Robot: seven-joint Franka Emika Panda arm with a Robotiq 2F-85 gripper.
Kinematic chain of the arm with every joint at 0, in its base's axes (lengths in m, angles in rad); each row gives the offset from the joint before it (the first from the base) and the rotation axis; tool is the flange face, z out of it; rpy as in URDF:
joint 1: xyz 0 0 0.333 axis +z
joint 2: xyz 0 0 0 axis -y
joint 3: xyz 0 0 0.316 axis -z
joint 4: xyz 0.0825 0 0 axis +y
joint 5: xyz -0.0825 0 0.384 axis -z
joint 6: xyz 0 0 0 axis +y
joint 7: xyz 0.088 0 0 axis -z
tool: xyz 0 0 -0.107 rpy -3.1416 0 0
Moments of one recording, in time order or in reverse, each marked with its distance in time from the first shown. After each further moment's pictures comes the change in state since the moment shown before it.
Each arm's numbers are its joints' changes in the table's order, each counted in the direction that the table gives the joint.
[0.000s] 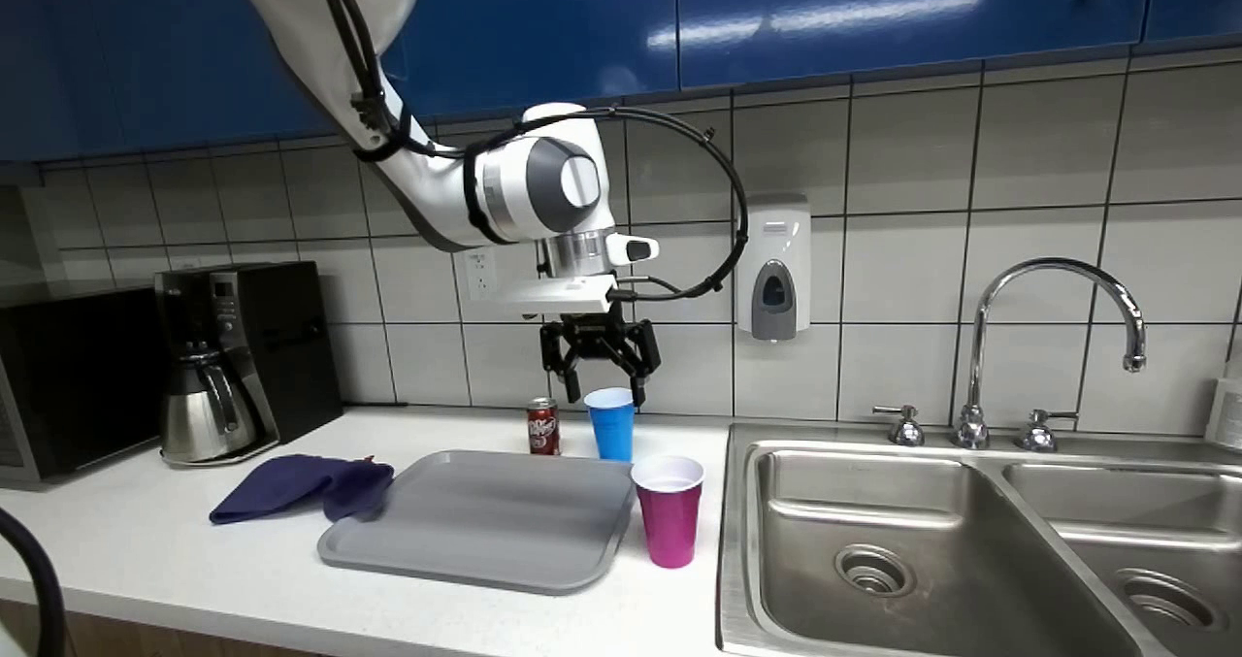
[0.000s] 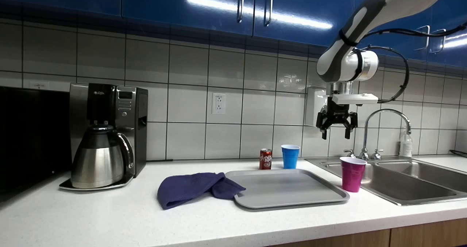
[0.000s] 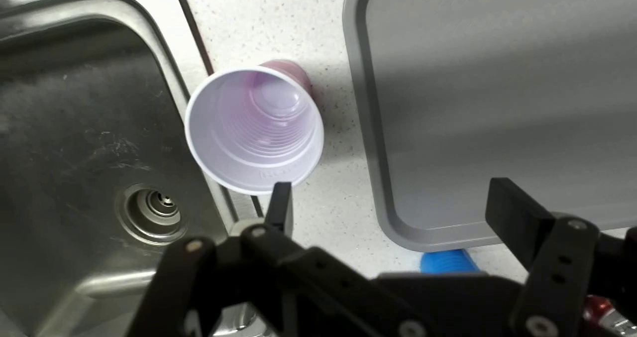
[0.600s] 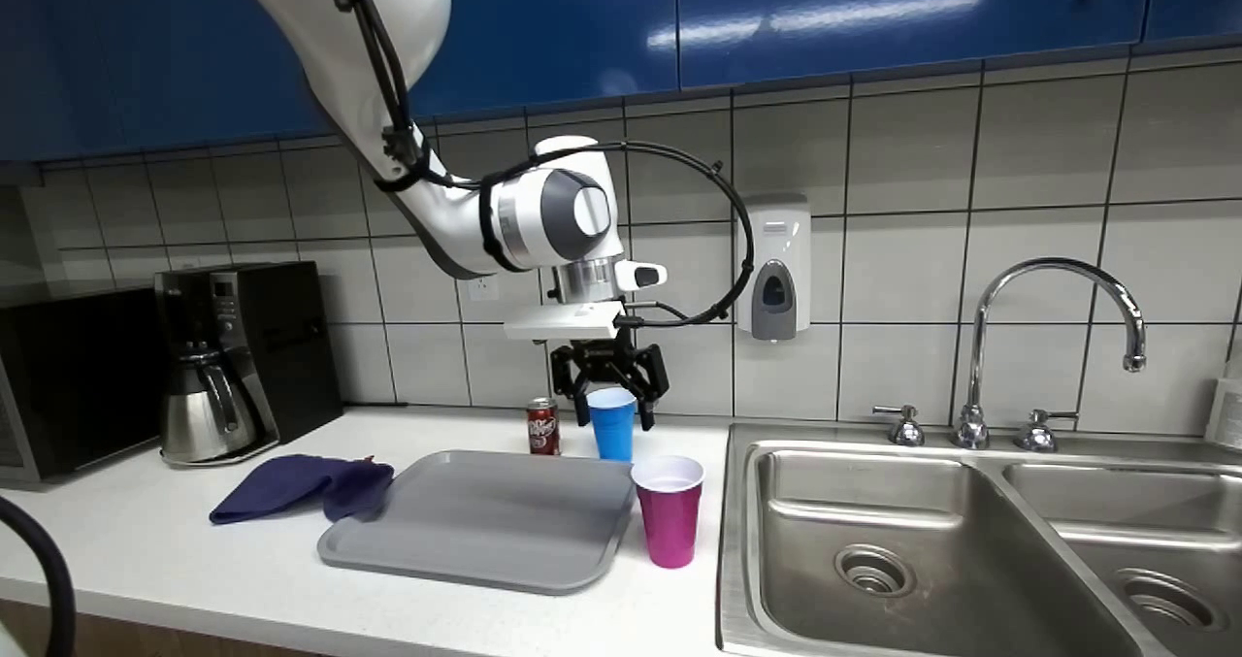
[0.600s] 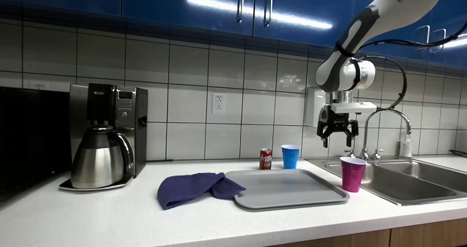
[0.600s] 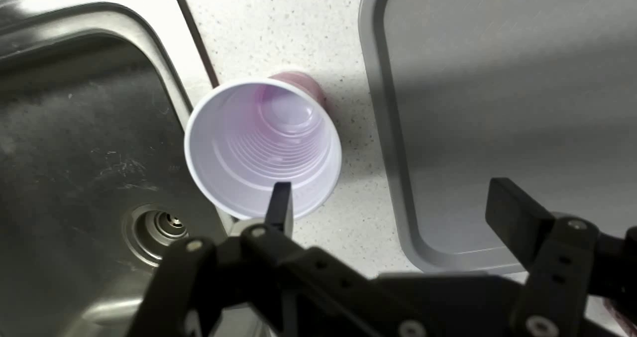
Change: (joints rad) arm -0.001 -0.076 0.011 -0.015 0.022 -0.024 0.038
